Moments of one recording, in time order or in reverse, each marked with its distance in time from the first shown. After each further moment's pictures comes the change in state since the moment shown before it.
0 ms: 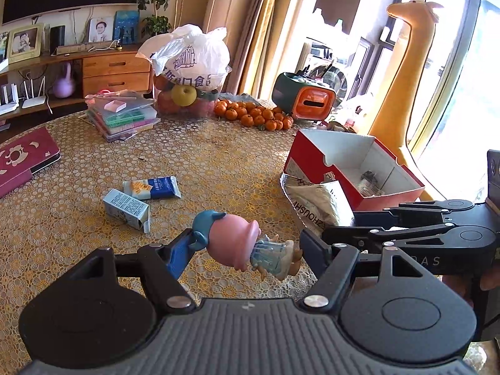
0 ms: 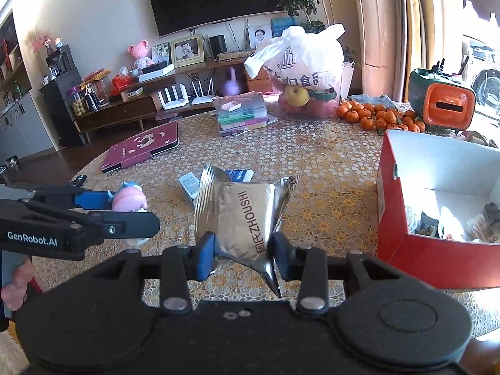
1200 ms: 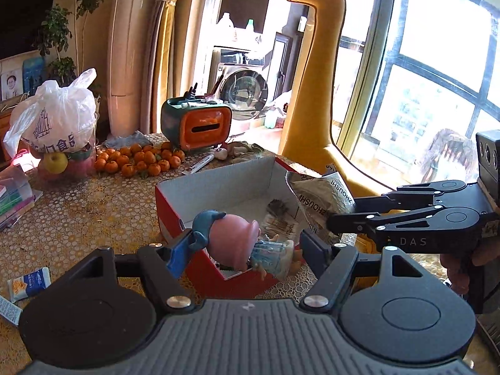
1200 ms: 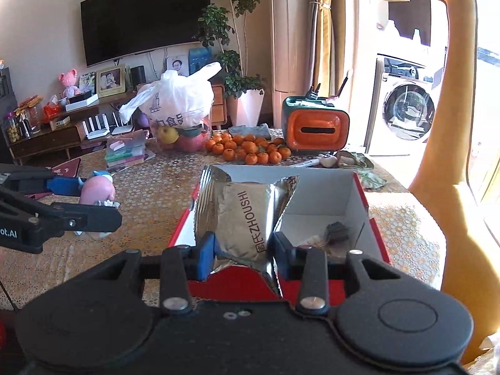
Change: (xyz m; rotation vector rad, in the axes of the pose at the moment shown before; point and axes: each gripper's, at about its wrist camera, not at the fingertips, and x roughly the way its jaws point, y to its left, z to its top) left arm 0.089 -0.173 0.070 0.229 -0.040 -0.197; right arm -0.097 -0.167 0.010 0.045 -0.090 -0.289
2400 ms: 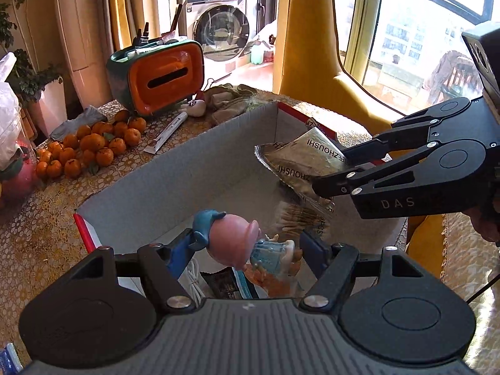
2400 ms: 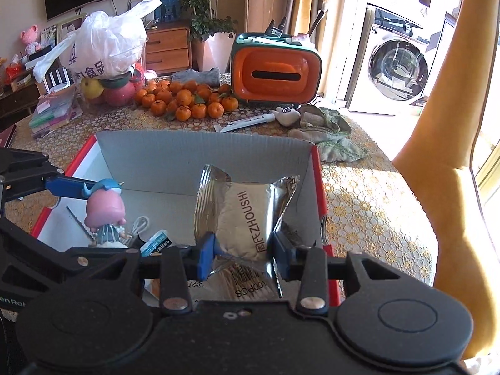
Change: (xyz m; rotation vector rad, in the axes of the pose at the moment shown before) left arm 0.200 -0.013 0.032 0.174 0.260 0.008; right arm 0.150 -0.087 0.028 -0.026 0.239 -0.075
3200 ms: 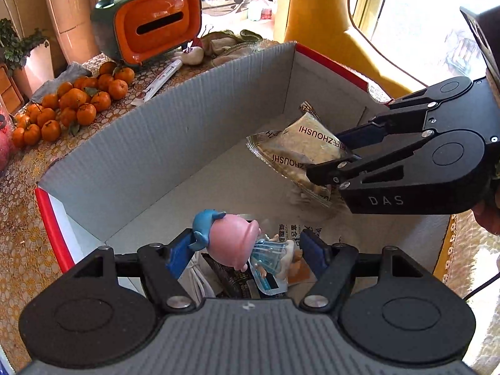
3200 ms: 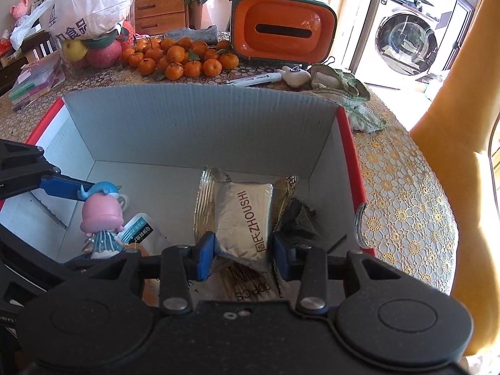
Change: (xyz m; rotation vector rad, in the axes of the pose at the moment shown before) left arm 0.054 0.018 -0.003 -0.014 0.181 -0.033; right arm 0.053 0.005 0.000 -0.007 0.125 -0.012
